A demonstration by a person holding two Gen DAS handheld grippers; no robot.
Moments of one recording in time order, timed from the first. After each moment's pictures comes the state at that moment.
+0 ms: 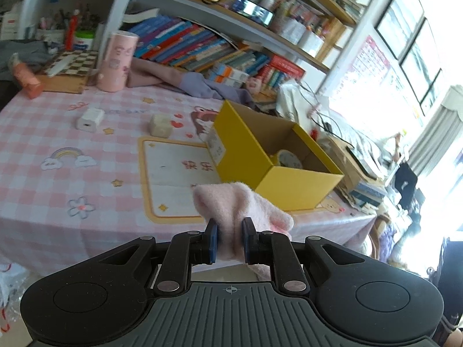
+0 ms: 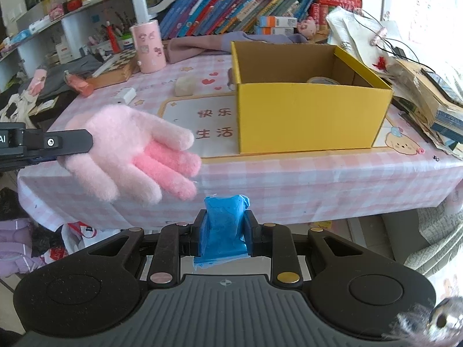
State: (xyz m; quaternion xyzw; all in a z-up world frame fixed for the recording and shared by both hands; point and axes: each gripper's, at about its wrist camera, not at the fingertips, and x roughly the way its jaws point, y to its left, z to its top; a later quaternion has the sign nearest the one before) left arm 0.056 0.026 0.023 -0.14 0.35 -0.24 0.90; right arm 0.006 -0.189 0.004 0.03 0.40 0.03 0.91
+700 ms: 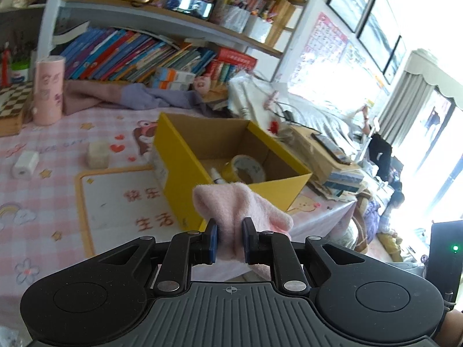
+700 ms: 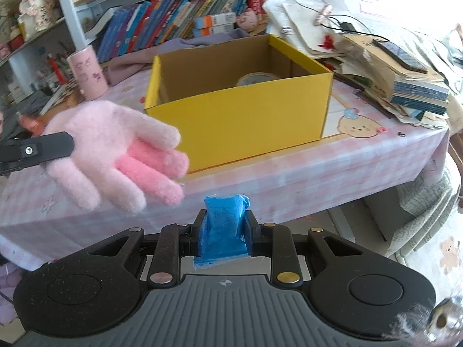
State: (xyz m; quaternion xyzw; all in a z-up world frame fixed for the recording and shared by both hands) left arm 0.098 -0.043 0.037 -0.08 0.32 -0.32 0.89; right arm 0.029 -0.257 0.004 0.09 0.40 -0.05 0.91
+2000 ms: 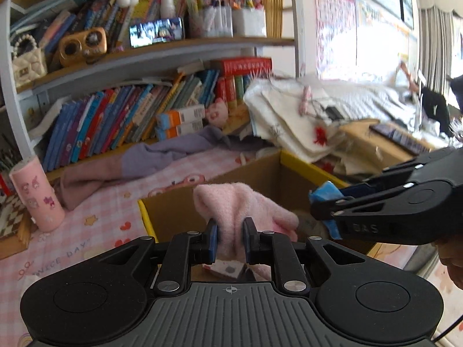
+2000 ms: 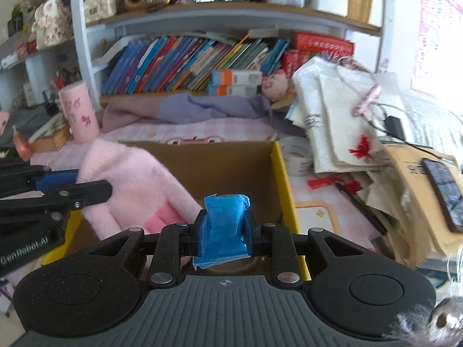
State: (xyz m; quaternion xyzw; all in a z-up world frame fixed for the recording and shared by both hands) left arm 0.209 -0.188 0.031 0.10 0.27 -0.22 0.93; right arm 0.212 -0.362 0.038 -0.01 0.33 0.05 0.94
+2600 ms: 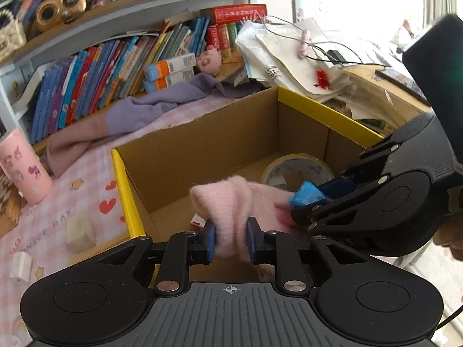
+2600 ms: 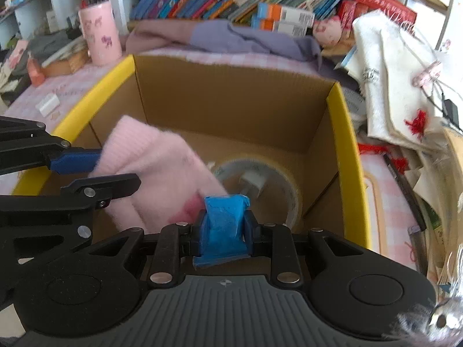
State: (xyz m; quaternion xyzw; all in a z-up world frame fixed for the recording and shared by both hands) left arm 0.223 -0.202 -0.008 0.14 0.35 -0.21 0.90; right arm 0.251 -0.346 -0.017 -0.07 0.45 0.12 0.88
